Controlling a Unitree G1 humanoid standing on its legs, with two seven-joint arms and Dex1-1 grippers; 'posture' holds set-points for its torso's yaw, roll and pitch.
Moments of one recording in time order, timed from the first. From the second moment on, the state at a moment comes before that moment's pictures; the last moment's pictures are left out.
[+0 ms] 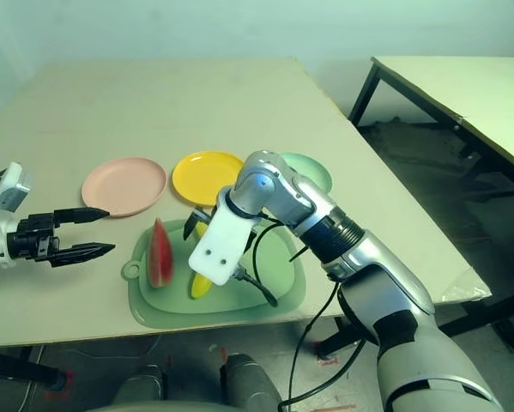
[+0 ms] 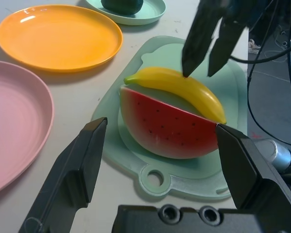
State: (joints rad) left arm -0.21 0.87 0.14 -0.07 -0.60 0.50 -1.25; right arm -0.97 -0.51 0.69 0.23 -0.29 -0.49 1.56
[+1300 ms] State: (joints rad) left arm -0.19 0.88 0.16 -0.12 -0.62 0.53 -1.23; right arm -0.98 -0.53 0.73 0.48 -0.39 -0.62 1.54
